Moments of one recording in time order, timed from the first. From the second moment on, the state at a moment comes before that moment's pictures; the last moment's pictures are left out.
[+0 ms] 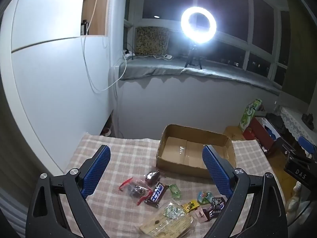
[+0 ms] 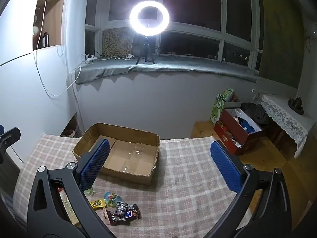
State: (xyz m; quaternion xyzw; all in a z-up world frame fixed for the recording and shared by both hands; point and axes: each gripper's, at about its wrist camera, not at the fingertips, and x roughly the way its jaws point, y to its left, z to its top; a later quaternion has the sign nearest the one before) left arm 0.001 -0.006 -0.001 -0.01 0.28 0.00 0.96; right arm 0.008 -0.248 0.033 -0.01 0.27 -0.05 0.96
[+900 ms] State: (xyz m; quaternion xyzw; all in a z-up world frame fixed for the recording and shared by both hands) left arm 0.004 0.002 0.002 -0.03 0.27 0.00 0.96; right arm 0.013 -0.249 0.035 0.00 0.27 -0.05 0.96
